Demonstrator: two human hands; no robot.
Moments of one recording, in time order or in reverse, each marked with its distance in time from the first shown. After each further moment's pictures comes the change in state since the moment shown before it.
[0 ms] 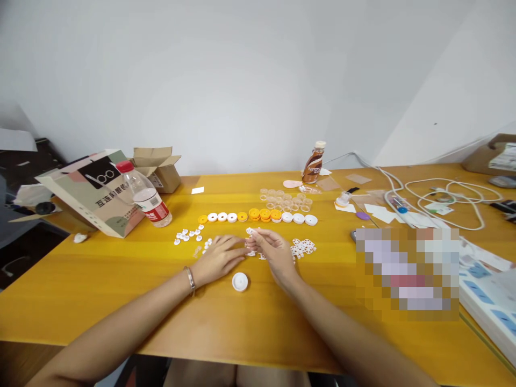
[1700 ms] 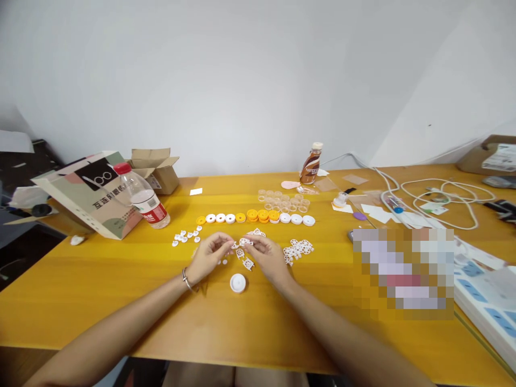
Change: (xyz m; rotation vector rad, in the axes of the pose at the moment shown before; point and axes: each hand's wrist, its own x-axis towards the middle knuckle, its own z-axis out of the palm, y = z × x) left_hand 0.002 0.002 0.000 -0.902 0.262 -0.519; right_hand -0.001 0.007 0.002 -0.243 -0.032 0.001
